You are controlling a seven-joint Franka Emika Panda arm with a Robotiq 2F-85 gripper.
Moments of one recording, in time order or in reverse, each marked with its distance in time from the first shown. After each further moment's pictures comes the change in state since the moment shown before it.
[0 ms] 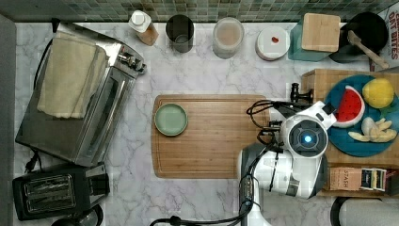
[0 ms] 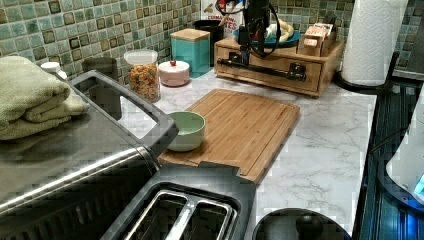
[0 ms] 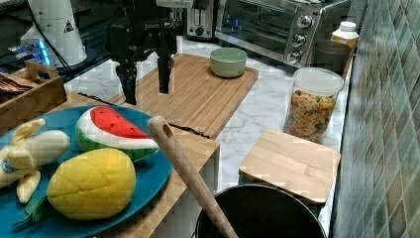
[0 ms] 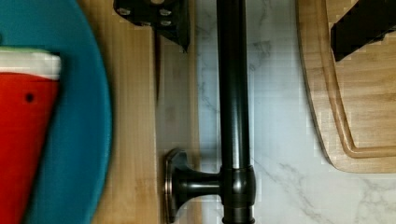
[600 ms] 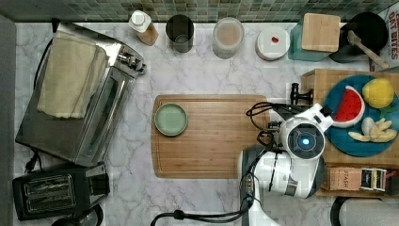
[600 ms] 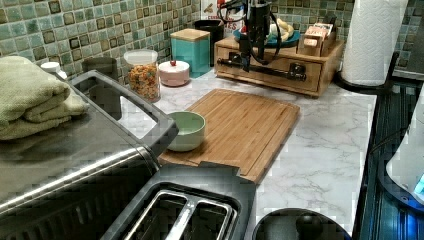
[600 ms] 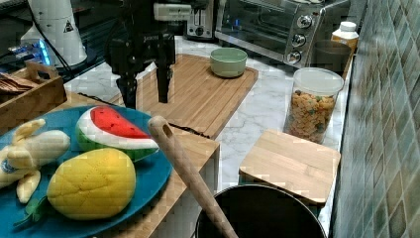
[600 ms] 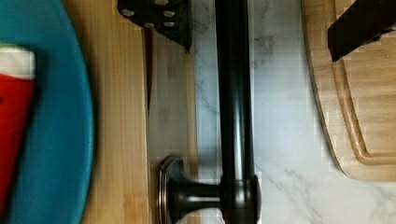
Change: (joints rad) arm -0.002 0.049 -0.016 -0.014 -0.005 0.063 0.000
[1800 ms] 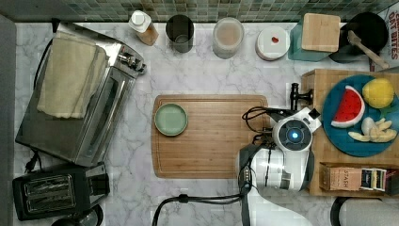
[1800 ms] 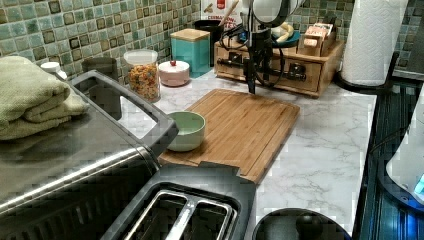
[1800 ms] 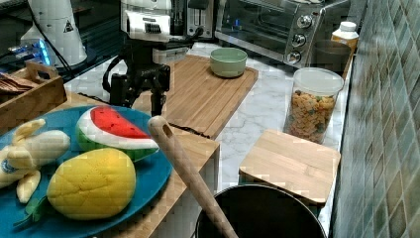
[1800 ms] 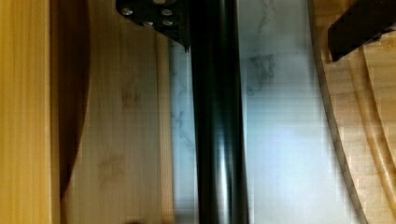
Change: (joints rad) arm -0.001 0.126 0.000 0.002 -0.034 0.035 0.056
